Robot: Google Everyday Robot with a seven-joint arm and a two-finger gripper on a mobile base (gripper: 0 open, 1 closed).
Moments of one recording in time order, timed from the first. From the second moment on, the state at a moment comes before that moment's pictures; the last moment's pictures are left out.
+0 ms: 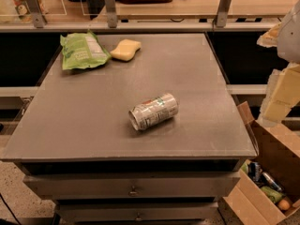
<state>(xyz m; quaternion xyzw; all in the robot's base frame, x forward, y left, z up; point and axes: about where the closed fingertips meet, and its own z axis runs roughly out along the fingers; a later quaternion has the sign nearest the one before) 0.438 -0.216 0.977 -0.60 0.78 -0.04 0.16</state>
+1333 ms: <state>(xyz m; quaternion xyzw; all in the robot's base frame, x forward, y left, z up) 0.515 -0.175 0.990 -0.69 0.65 -0.12 0.30</state>
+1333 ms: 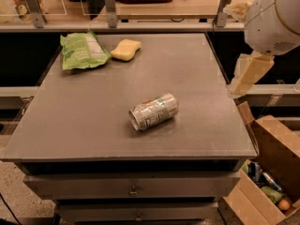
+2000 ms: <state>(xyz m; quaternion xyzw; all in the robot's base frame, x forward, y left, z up) 0.527 -0.171 1.003 -0.69 0.63 -0.15 0.33</state>
